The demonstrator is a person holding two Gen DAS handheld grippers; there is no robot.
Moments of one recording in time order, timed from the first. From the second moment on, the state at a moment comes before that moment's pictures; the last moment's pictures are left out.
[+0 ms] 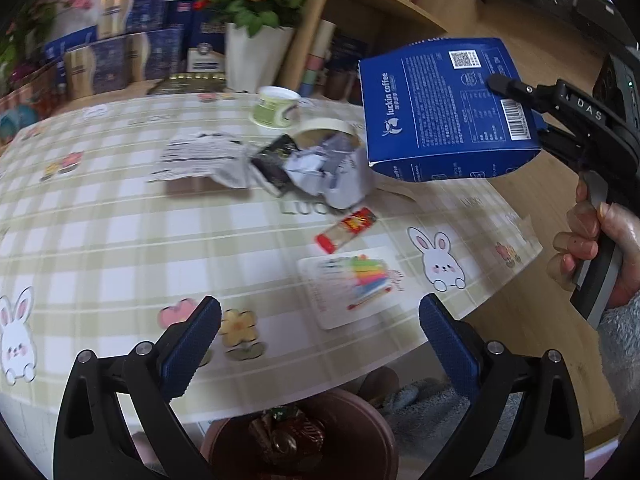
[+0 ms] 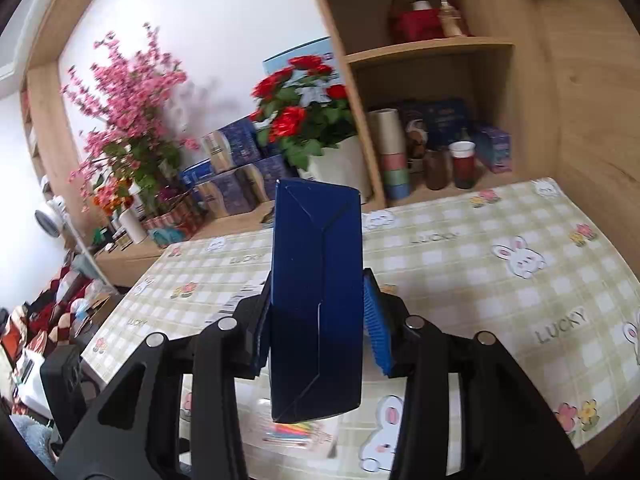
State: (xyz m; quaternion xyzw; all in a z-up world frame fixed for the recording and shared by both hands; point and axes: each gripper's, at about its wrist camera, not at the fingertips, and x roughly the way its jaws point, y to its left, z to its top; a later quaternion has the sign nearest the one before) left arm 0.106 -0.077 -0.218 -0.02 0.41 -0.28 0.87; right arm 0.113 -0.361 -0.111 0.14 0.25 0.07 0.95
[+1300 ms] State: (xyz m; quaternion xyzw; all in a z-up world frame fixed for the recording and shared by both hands) left arm 0.175 -0.194 -0.224 0.18 0.40 -0.34 0.83; right arm 0.091 -0.423 -0.132 0.19 0.25 0.03 0.95
